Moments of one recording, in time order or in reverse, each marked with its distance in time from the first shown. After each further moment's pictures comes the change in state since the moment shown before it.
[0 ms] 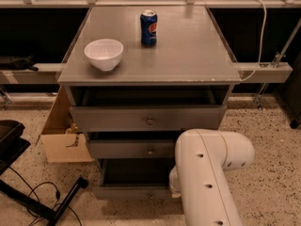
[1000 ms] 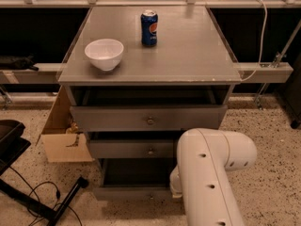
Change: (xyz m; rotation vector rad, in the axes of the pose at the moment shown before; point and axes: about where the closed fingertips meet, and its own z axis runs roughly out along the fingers) arm 0.005 0.019 -0.002 -0.030 0.006 0.020
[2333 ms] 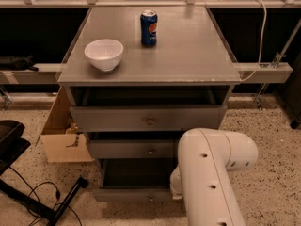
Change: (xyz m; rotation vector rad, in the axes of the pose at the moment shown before) arm 0.000 0.007 -0.002 -0.011 -0.001 0.002
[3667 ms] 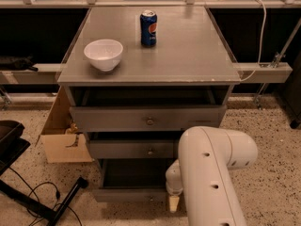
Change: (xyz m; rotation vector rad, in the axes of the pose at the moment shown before) arm -0.024 0.001 -0.012 -0.036 -0.022 -0.031
